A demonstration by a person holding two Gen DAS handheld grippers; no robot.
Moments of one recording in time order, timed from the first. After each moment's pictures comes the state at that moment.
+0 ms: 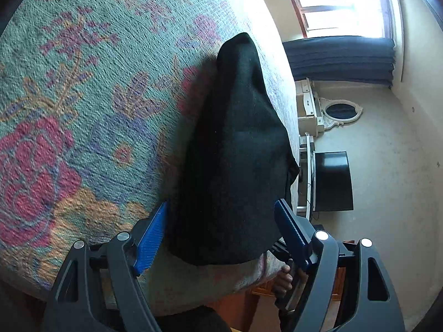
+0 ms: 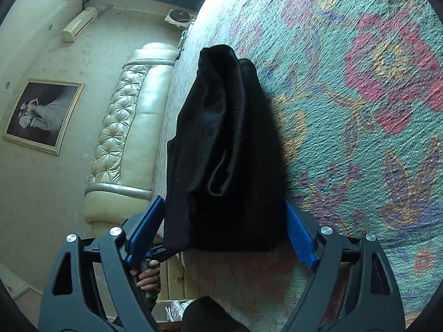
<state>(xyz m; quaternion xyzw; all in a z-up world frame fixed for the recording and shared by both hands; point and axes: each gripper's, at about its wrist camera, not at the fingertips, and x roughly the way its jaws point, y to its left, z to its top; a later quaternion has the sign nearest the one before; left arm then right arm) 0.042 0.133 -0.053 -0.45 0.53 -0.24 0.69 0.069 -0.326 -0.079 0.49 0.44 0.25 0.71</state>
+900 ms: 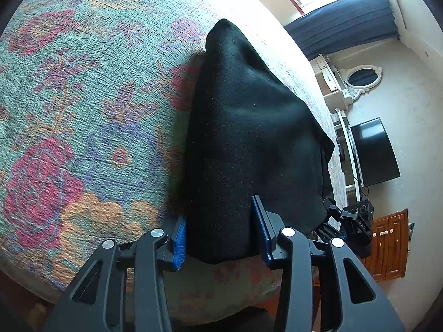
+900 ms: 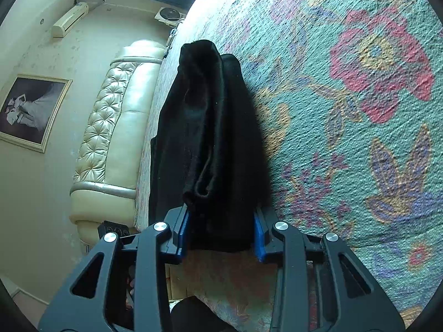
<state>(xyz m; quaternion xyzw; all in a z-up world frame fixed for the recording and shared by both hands) 0.045 0.095 -0.037 -0.29 0.53 -0.21 0.77 0.060 -0.310 -0.078 0.46 0.45 0.22 0.73</state>
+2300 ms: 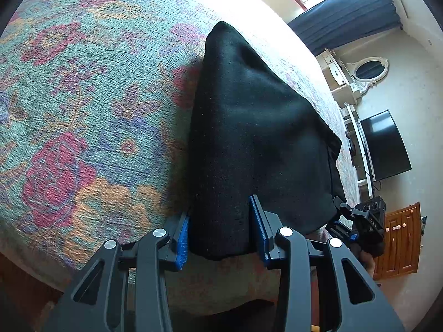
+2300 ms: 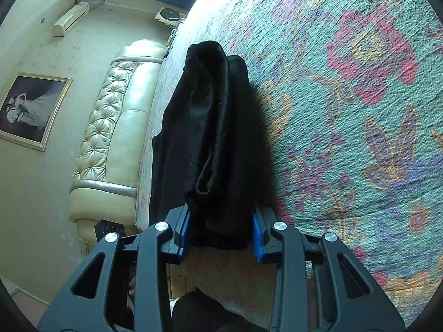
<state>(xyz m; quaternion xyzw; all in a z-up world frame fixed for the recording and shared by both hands) 0.041 0.085 -0.025 -0.26 0.54 -0.19 0.78 0.046 -0.304 -0.064 0.46 0.45 0.21 0.73</state>
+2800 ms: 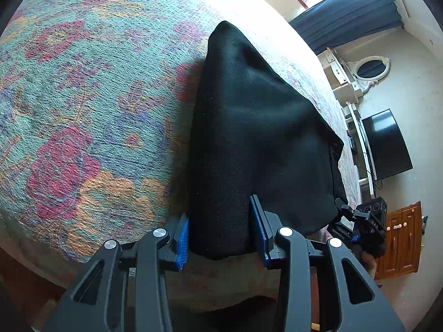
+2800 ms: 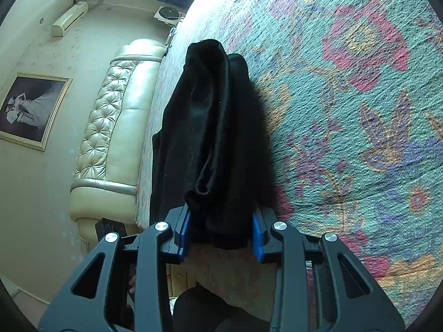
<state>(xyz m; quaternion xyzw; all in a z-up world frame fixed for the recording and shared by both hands) 0.045 0.089 -0.023 -0.26 0.55 -0.19 0.78 0.034 -0.305 -0.065 0.46 0.46 0.21 0.73</state>
